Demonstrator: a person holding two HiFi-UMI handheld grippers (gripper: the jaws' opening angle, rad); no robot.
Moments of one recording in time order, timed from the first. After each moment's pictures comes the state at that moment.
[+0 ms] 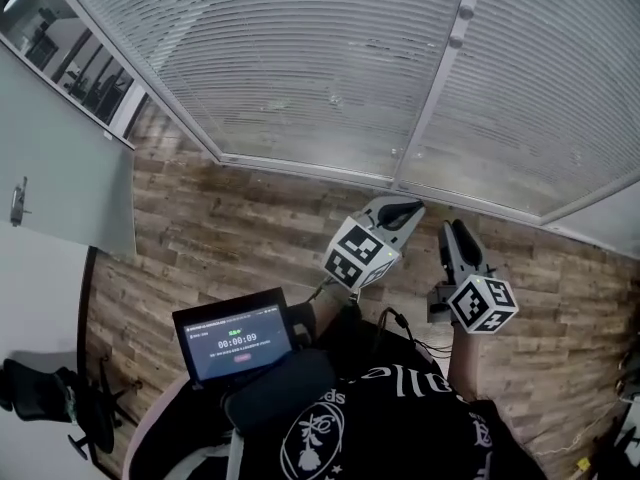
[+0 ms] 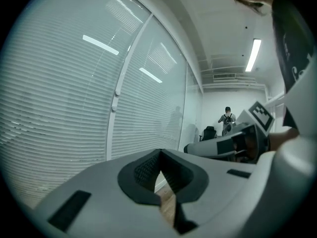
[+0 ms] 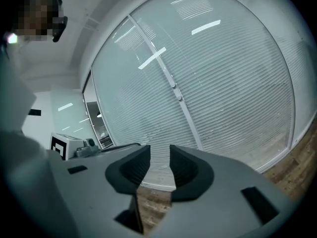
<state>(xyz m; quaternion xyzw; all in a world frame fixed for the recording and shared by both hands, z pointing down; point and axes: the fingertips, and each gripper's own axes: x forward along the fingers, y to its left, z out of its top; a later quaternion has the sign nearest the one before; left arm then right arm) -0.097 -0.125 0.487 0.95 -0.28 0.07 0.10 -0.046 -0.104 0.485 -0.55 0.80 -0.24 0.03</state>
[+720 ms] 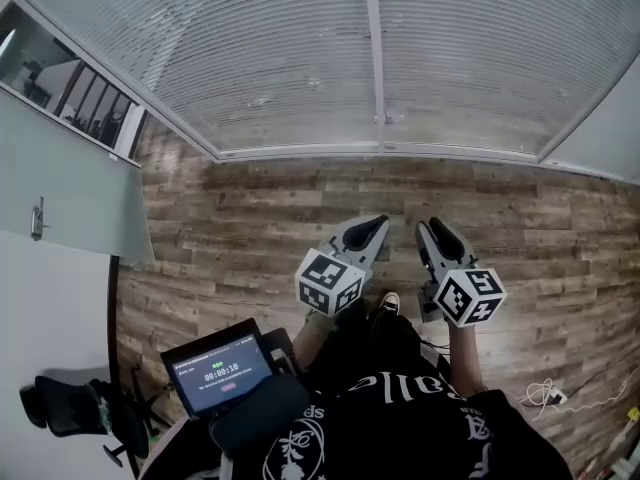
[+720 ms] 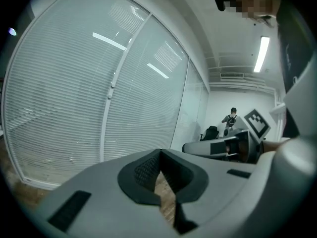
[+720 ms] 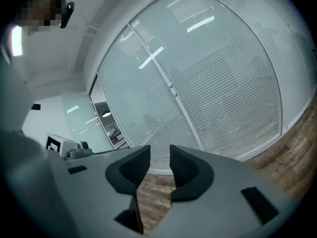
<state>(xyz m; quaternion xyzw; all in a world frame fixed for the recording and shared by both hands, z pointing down) -0.055 0.108 0.513 0.93 -0.32 0.08 0.15 0.014 0.116 0.518 -0.53 0.81 -0.27 0.03</state>
